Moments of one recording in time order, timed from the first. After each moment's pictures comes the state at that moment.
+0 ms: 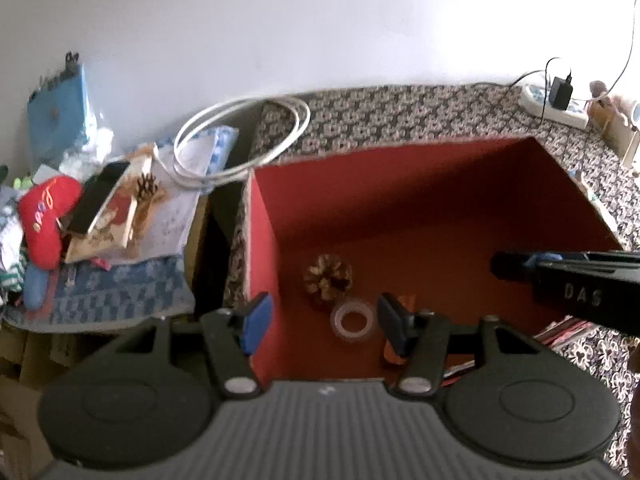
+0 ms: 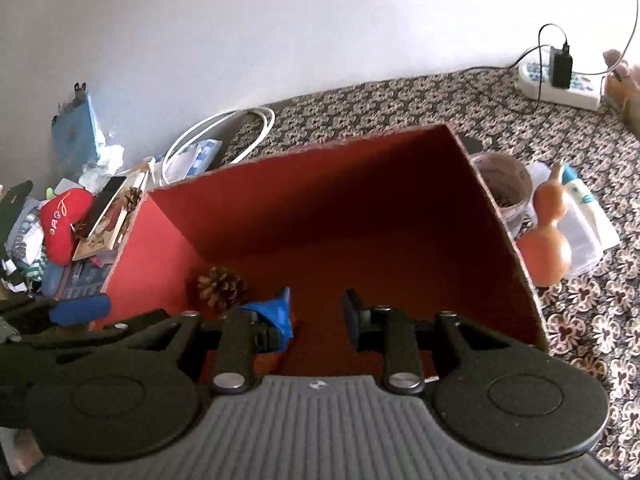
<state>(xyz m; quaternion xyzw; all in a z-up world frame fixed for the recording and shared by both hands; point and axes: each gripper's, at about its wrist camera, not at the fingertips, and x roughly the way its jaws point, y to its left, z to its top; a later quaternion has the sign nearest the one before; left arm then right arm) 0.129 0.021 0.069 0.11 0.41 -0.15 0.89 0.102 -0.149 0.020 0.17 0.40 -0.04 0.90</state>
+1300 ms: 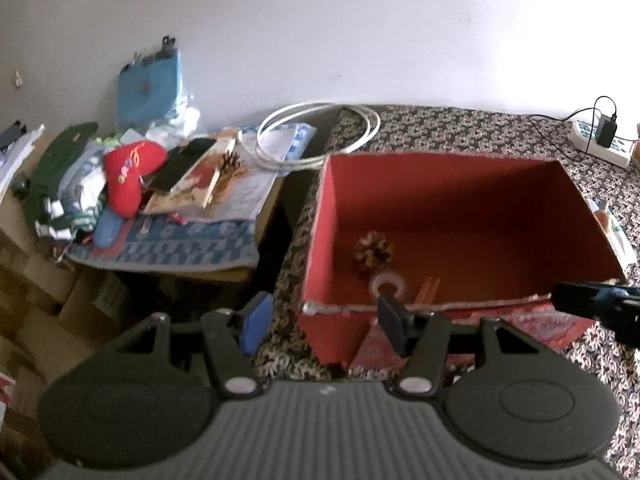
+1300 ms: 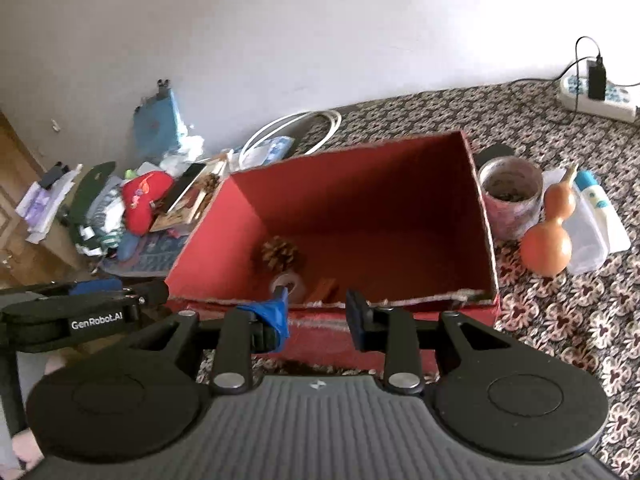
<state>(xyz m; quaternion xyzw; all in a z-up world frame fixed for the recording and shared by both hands) 0.056 0.039 0.094 0.07 0.40 -0.03 0.91 0.035 -0.172 0.042 0.18 0.38 0.09 0.90</state>
